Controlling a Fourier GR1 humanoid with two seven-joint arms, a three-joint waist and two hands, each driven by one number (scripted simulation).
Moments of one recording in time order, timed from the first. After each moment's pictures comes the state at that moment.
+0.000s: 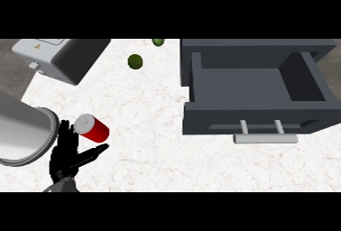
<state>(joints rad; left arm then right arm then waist) -0.12 0.06 0.32 -0.92 0.25 0.08 -0.38 0.40 -0.05 -0.75 -2.18 -0.50 0.54 0.19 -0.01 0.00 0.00</state>
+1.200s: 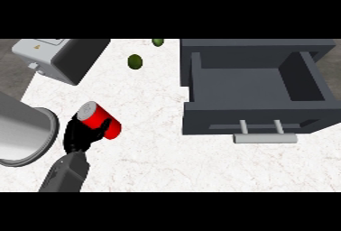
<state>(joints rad) -0.36 0.10 0.31 -0.69 0.37 -0.12 -0.44 0.45 -0.02 -0.77 -2.23 -0.58 0.57 0.24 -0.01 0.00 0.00</state>
